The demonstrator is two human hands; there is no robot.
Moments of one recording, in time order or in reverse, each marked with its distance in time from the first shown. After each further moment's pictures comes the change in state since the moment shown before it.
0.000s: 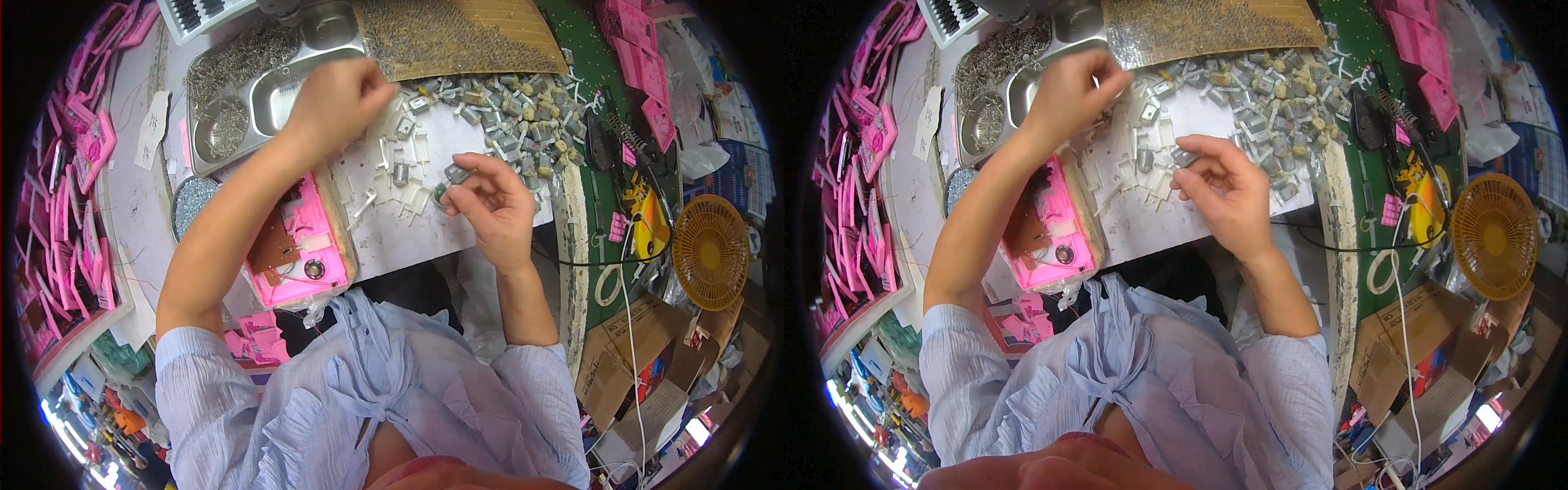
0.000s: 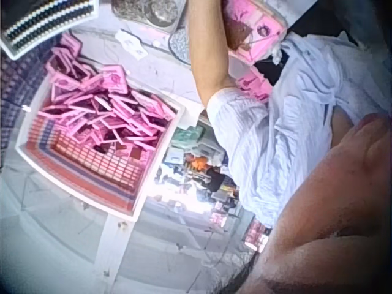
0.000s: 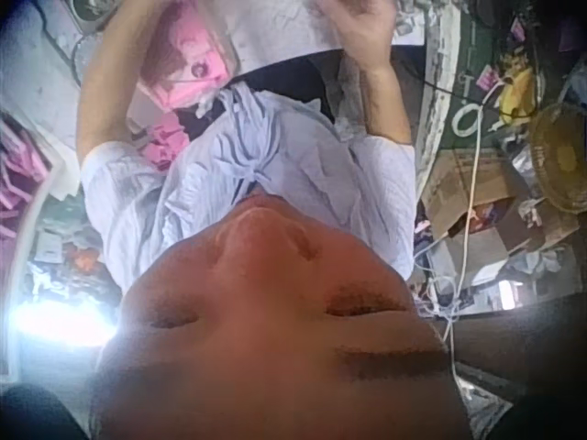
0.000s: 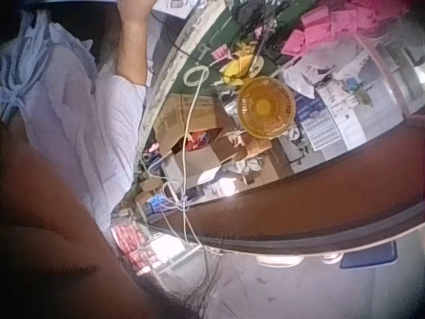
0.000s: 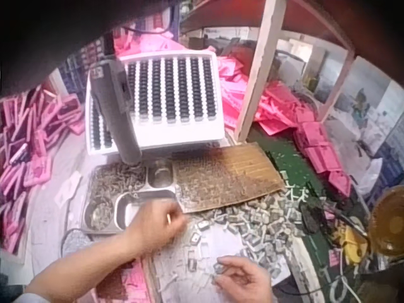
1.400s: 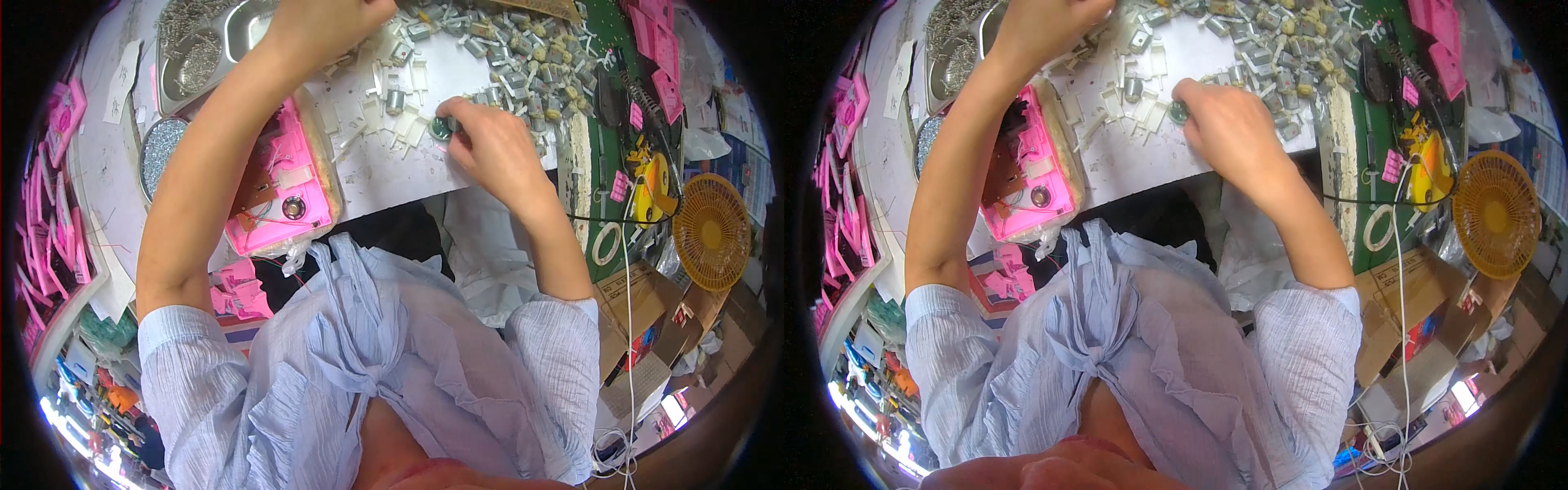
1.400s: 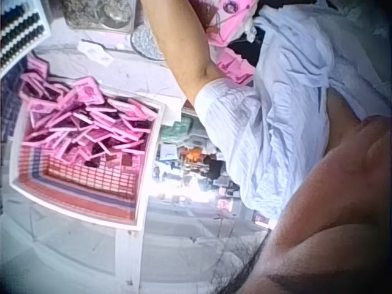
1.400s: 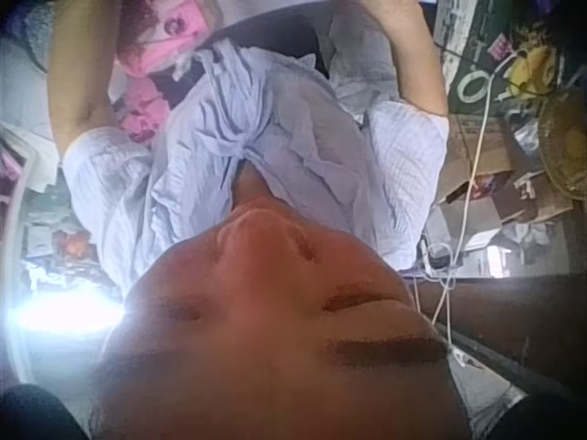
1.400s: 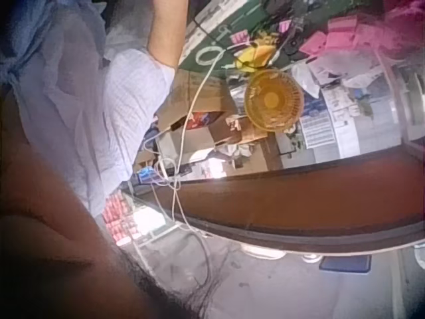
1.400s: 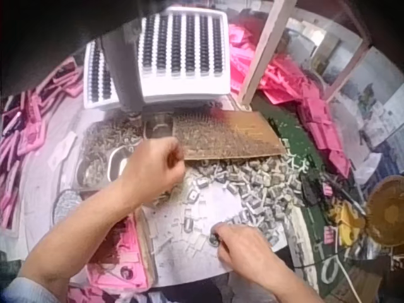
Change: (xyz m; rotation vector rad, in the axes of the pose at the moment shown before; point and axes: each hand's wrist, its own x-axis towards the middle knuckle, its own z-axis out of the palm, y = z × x) left_hand 0.004 0.017 -0.003 0.093 0.287 0.190; right_hand 0.017 0.002 -0.020 -1.220 -0.348 -0.229
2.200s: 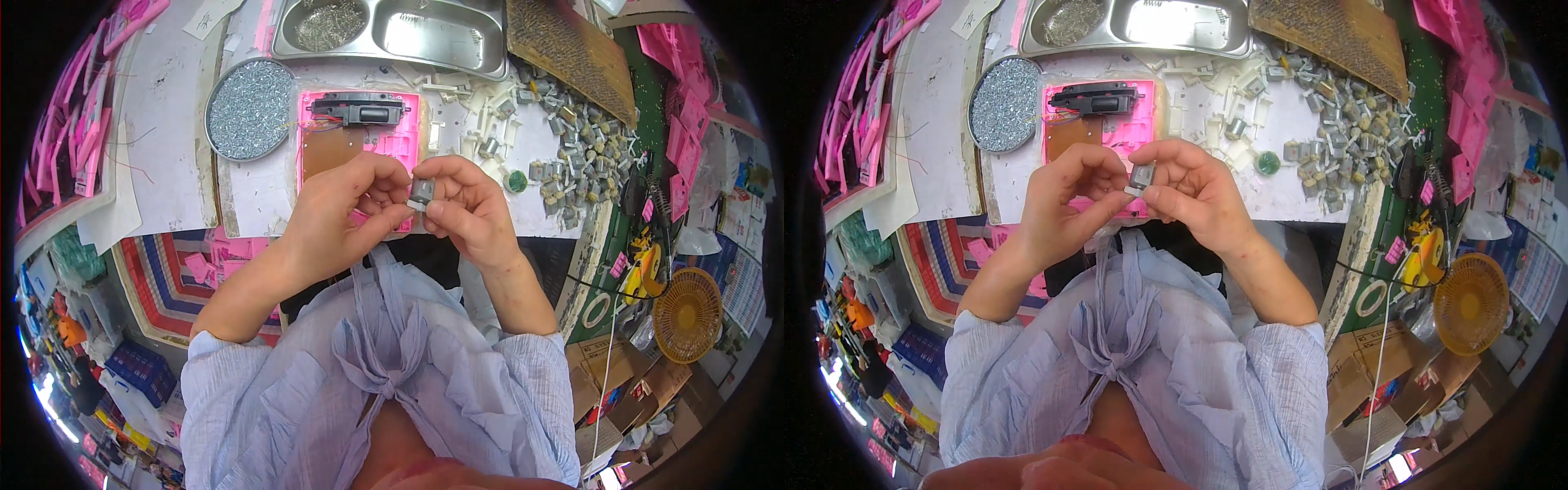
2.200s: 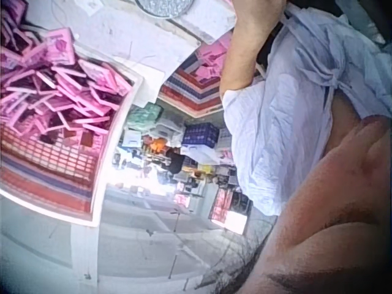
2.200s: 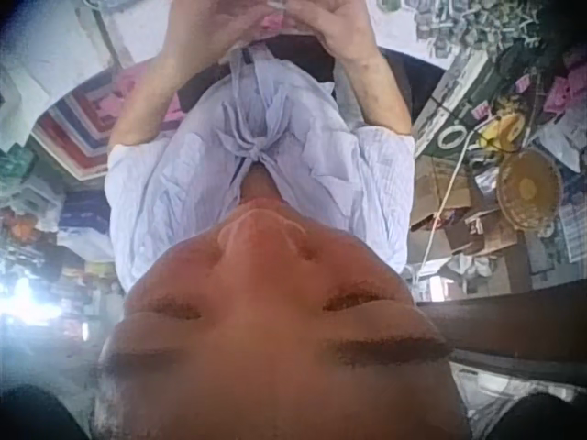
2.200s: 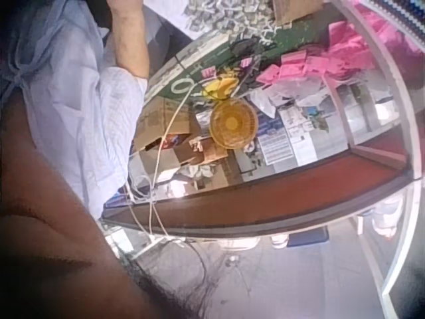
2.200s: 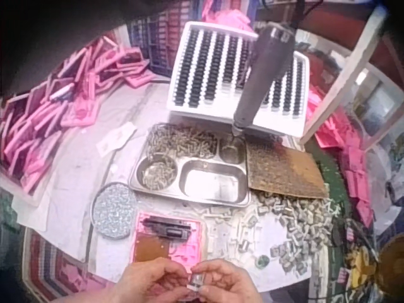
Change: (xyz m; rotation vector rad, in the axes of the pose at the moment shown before) left_hand -0.199 0.052 -0.093 -0.645 -0.057 -0.495; right_hand 0.022 -0.112 0.045 1.599 -0.364 0.245
